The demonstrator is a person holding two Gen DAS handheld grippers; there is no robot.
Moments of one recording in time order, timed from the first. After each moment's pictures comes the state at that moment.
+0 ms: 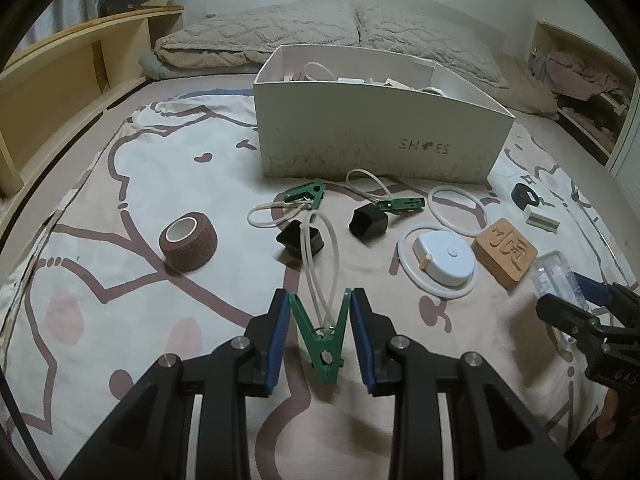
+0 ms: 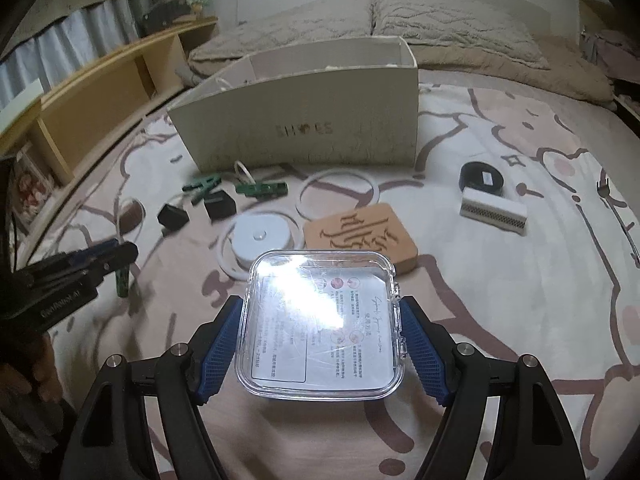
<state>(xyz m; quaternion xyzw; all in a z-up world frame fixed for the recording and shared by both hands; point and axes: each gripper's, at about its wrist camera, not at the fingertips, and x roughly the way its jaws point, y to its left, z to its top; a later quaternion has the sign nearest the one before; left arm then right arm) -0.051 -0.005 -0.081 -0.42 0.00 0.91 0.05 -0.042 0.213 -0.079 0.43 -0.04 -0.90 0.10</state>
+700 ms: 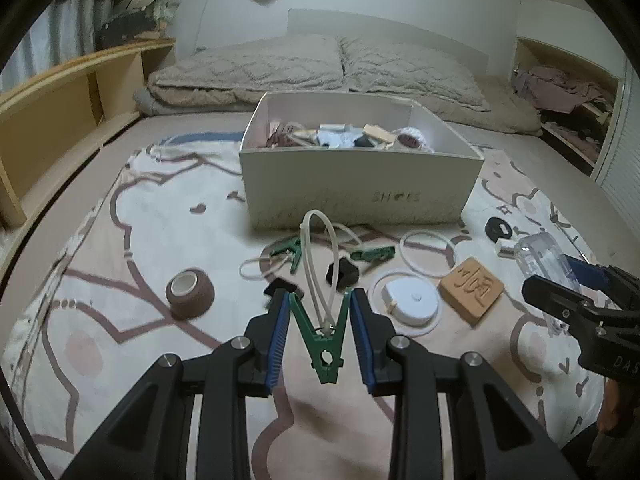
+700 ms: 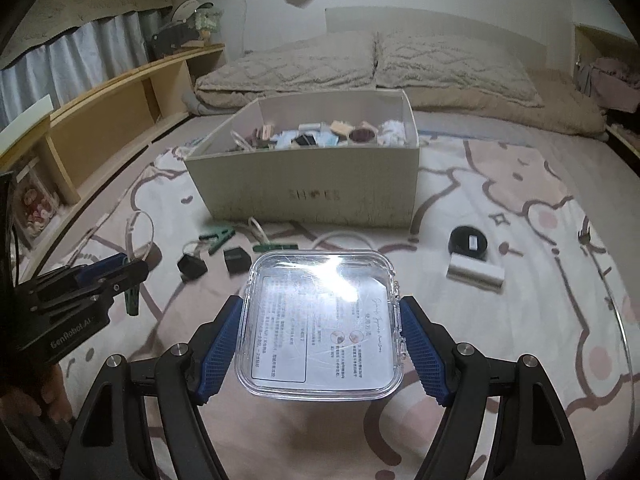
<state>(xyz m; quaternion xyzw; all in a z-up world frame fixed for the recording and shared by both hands) -0.048 0.007 -0.033 -0.37 0.01 0.93 0.07 -0.046 0.203 -0.022 0.38 -0.02 -0.92 0.09</state>
